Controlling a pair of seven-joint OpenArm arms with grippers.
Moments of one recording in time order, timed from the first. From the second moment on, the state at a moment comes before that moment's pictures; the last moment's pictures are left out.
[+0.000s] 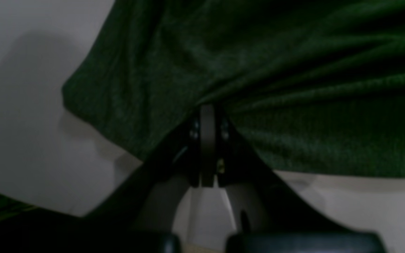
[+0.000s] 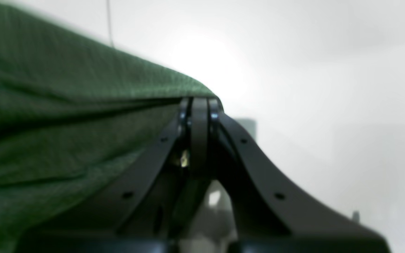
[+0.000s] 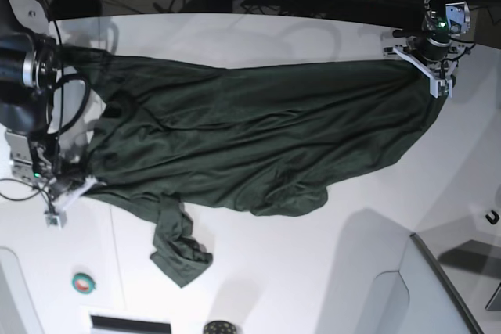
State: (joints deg) left arm 21.6 -19.4 -16.0 72.8 -10.7 -8.3 19.8; right arm 31.9 14.7 10.6 19.3 0.1 18.5 -12.1
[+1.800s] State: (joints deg) left arm 26.4 -18.1 -15.7 82.5 -10.7 -8.5 26.0; right arm 4.5 5.7 20.1 72.5 4.9 24.3 -47.0
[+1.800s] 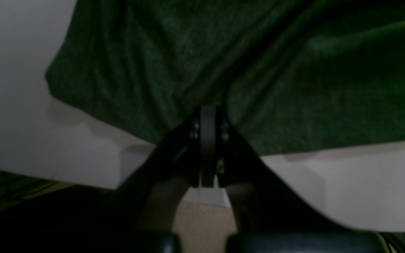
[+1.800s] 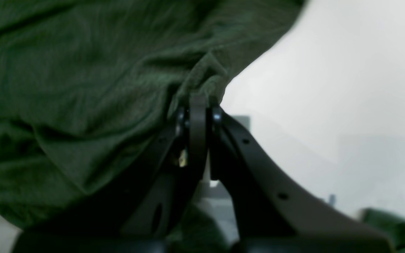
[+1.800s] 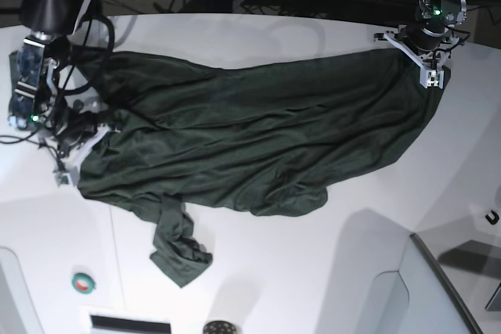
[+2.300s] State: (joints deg) left arm 26.2 -17.9 -15.7 82.9 -10.7 -8.5 26.1; right arm 25.3 12.3 17.5 45.9 4.0 24.2 -27.8
